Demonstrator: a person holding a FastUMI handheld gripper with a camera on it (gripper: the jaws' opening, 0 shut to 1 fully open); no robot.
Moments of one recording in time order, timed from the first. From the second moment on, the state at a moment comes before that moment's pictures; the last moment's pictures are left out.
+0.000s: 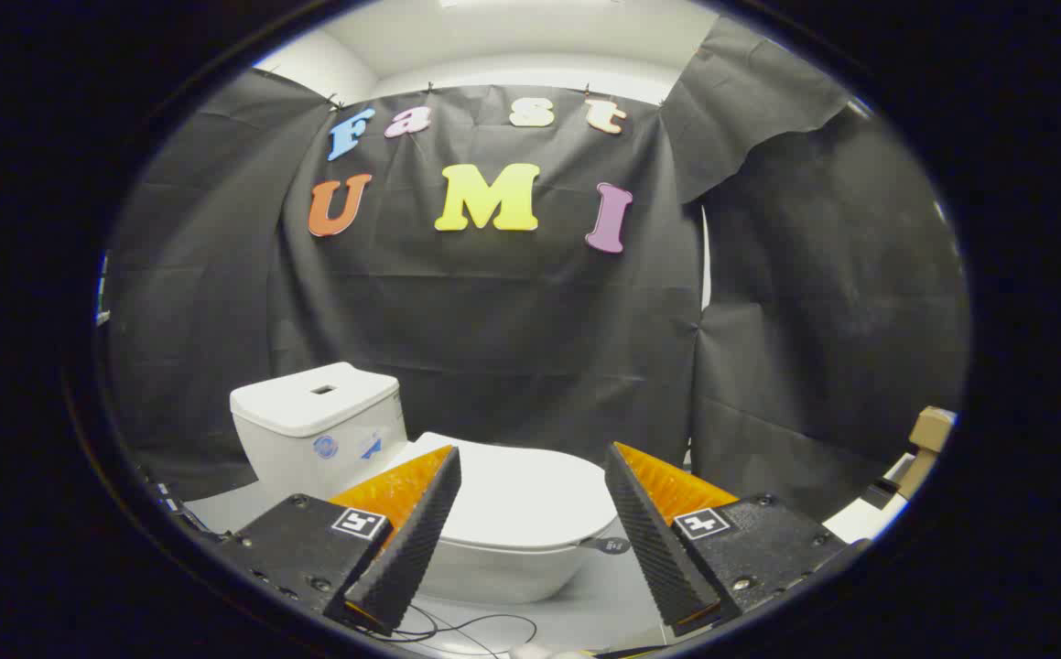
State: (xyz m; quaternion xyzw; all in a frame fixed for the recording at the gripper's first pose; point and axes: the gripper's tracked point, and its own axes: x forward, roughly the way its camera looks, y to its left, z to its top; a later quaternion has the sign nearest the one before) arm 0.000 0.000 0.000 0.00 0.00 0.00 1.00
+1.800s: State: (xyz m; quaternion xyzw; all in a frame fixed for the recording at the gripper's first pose) arm 0.139 -0.097 -0.034 0.13 0.07 0.01 0.99
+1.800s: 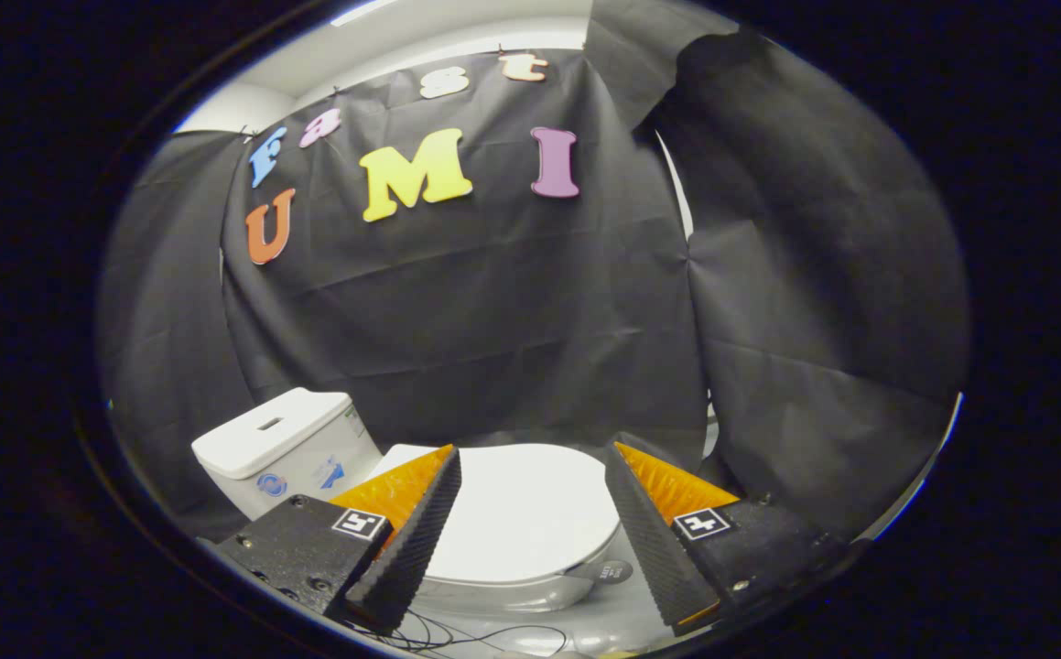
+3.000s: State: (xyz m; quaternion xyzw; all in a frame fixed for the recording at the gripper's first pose) arm 0.194 -0.156 -0.228 0.51 0.25 0.03 0.82
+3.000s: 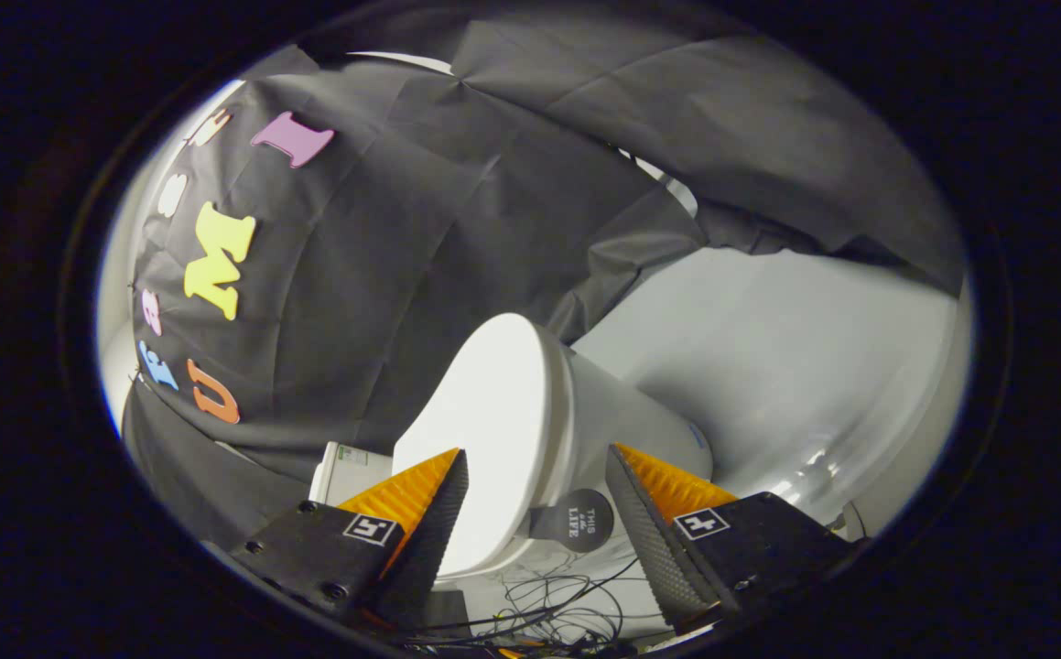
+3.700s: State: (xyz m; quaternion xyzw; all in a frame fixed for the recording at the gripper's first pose) arm 0.176 -0.136 -0.258 0.54 0.29 0.05 0.79
